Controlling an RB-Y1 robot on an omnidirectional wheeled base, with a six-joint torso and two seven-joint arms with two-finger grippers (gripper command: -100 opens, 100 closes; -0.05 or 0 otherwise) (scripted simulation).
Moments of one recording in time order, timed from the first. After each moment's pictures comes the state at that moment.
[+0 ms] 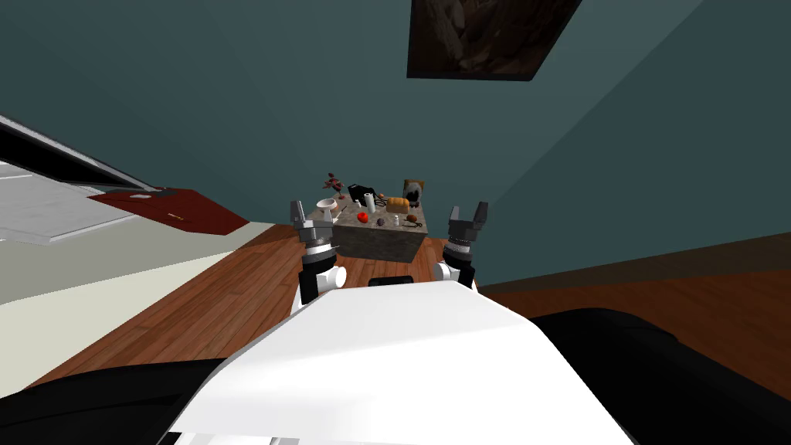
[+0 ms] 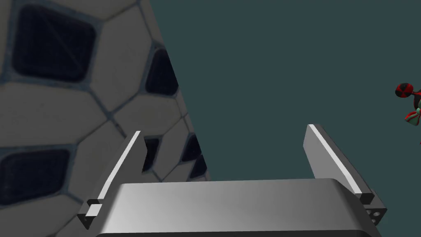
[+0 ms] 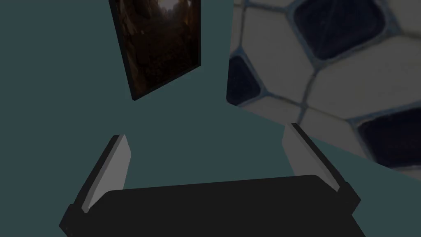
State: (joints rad) left arm 0.47 -0.02 -0.03 -2.27 0.08 -0.44 0.04; right arm 0.50 0.03 0.05 -2.28 -0.10 -0.63 0.14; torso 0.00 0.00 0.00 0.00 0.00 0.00
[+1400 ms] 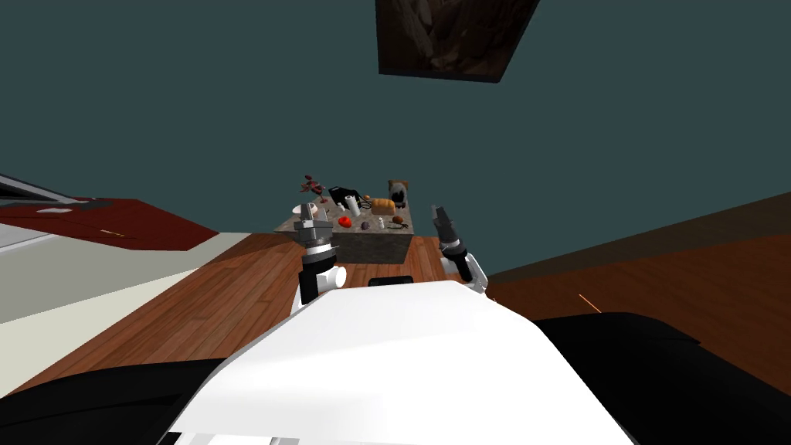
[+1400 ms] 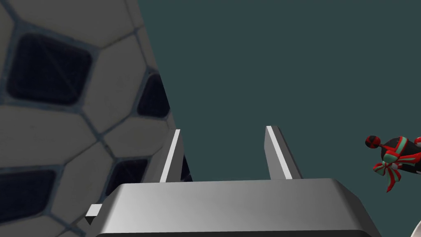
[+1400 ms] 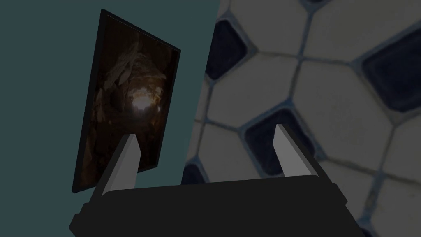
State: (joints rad) left arm 0.47 -0.02 -0.03 -2.27 0.08 -0.44 0.04; right arm 0.33 -0.33 0.04 -2.13 0.24 -0.74 0.02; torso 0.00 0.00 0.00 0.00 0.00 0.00
